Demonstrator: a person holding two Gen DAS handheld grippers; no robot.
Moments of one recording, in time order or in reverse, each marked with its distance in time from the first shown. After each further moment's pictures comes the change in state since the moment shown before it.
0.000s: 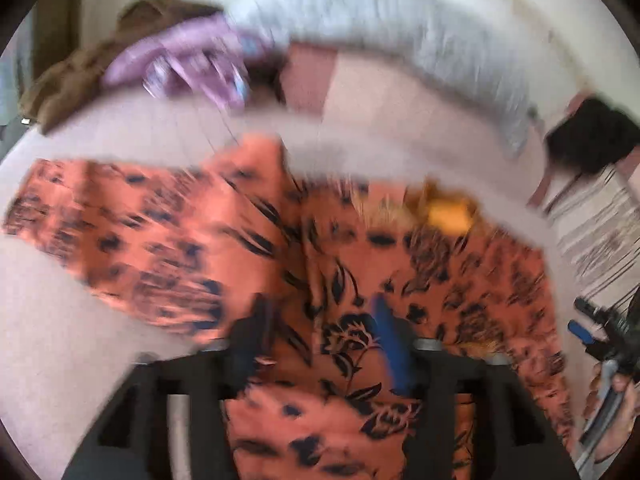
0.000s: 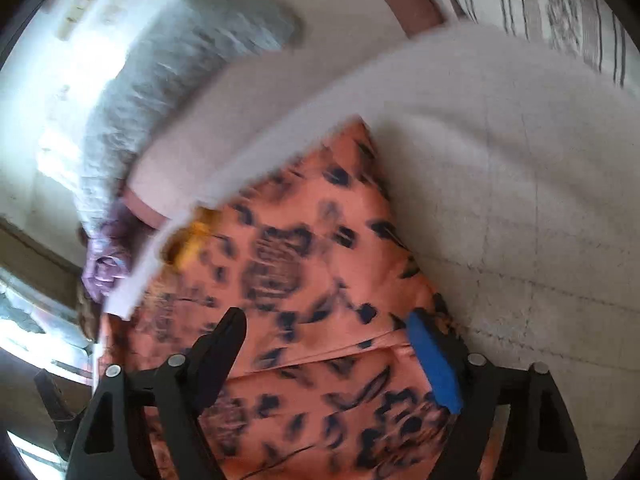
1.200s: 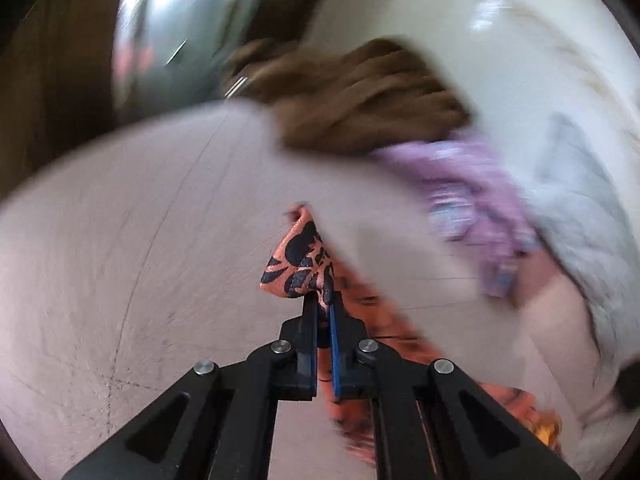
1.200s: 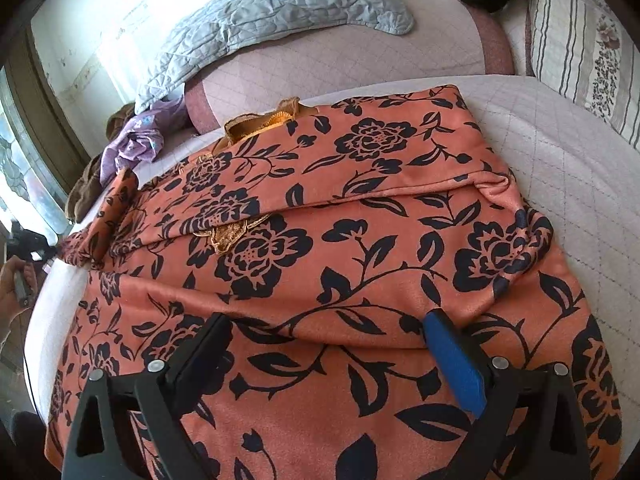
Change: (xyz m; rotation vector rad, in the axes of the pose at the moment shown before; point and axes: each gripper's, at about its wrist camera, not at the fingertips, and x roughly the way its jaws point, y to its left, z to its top) left arm -0.039 0.231 0.102 -0.479 -0.234 0.303; right arm -0.007 0.051 -0.133 -0.346 -0.023 -0.051
